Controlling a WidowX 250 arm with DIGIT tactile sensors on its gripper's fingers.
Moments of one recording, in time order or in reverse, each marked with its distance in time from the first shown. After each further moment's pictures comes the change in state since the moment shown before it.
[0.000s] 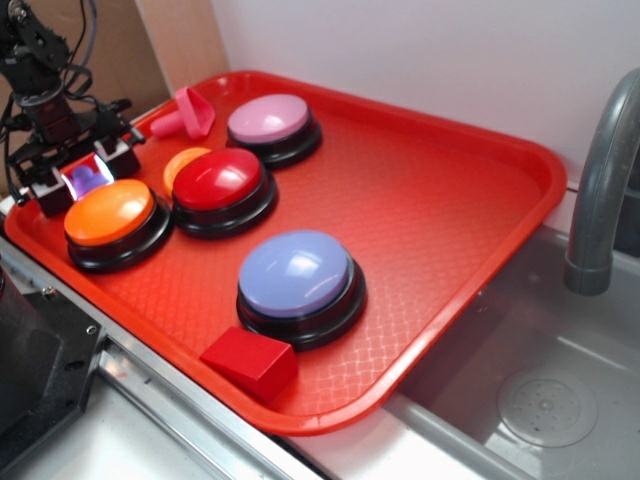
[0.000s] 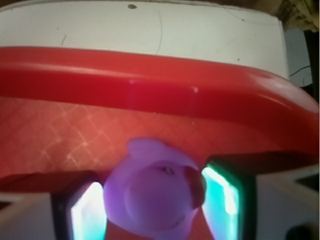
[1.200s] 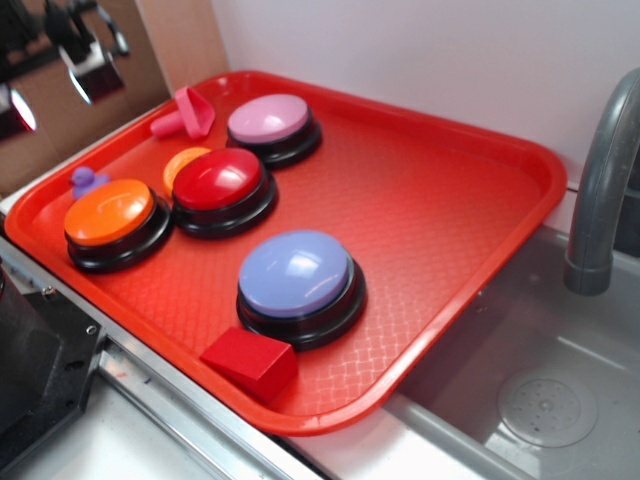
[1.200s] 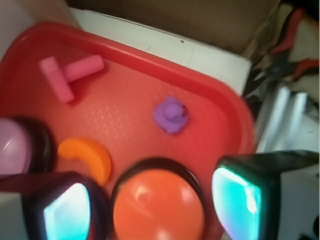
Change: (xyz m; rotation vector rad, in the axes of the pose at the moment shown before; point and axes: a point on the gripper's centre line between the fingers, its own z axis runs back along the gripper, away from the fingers) arm -0.026 -0.002 0.082 -0.088 0.027 -0.186
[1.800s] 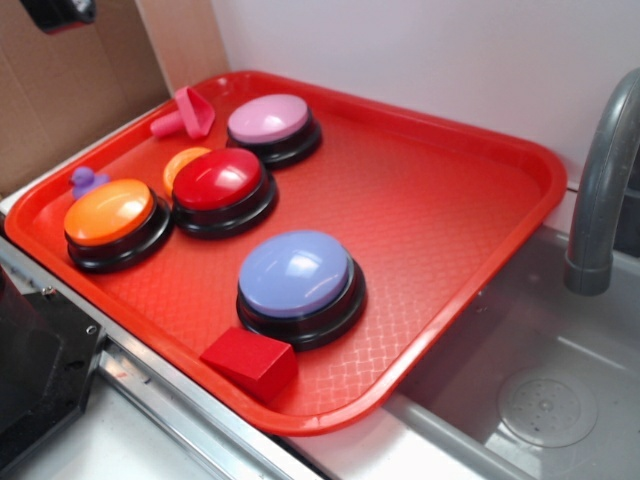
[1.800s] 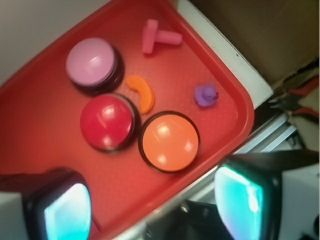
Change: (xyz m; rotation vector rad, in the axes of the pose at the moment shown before) arm -0.043 -0.020 0.099 -0.057 0.073 -0.468
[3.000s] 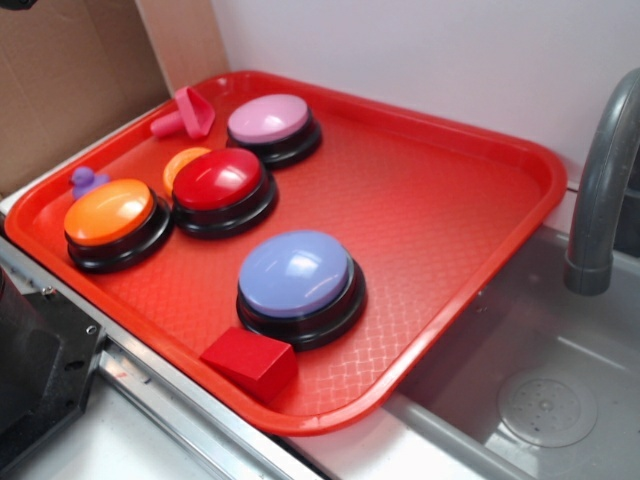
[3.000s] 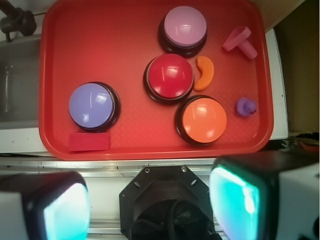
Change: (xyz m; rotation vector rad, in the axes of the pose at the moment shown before) arm -0.071 -0.047 0.062 0.014 0.133 -0.728
